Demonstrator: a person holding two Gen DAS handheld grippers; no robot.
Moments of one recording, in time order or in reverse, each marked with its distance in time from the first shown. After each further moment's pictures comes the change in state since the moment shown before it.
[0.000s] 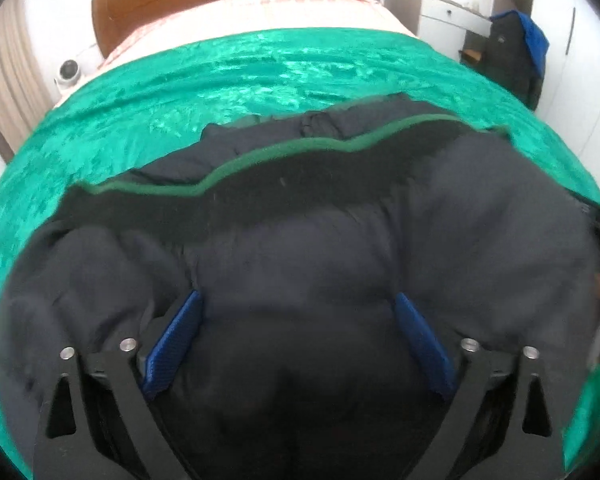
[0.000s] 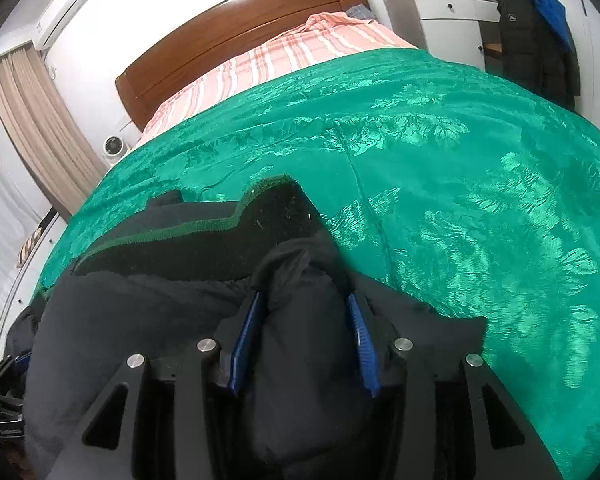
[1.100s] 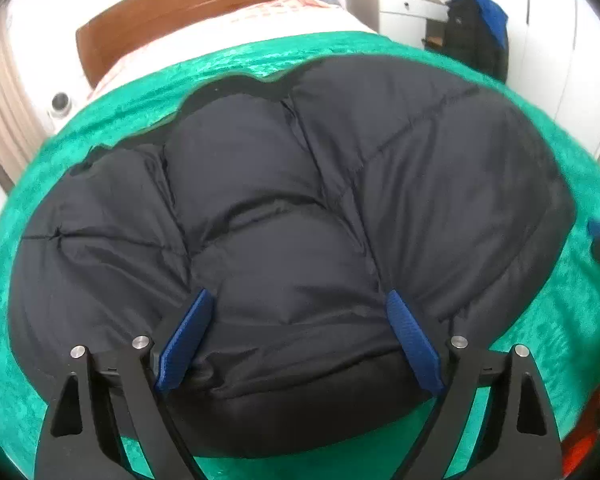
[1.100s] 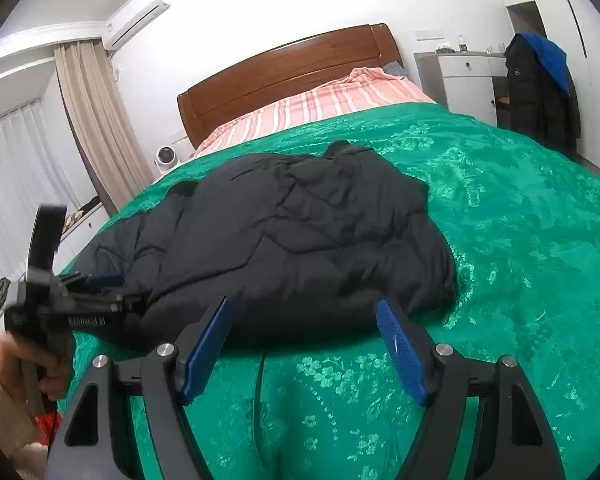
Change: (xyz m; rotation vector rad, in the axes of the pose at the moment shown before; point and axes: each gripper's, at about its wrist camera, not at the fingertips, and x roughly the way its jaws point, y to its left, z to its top) left arm -0.050 -0.046 -0.092 0.129 -0.062 0.020; right arm -0.173 0.030 -0.173 -0.122 -0.195 0.086
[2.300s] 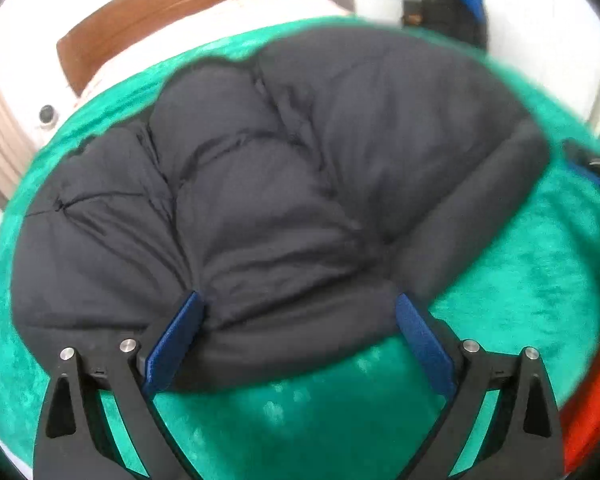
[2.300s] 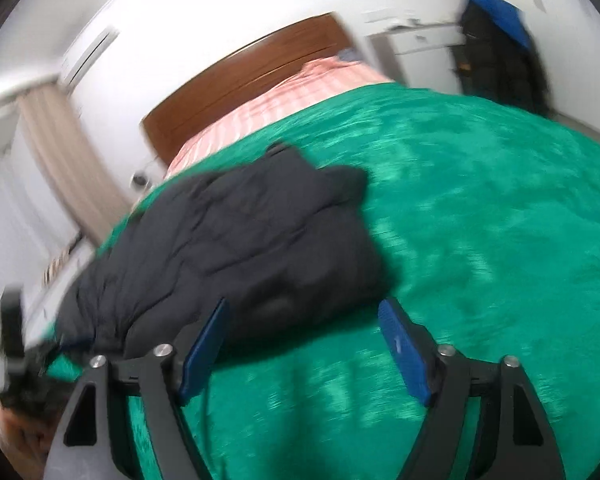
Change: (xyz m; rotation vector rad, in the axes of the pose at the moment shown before) left arm -0.040 -0.021 -0.037 0.053 0.012 -0.068; right arm -0.009 -0.065 0.004 0.233 -0.006 -0.050
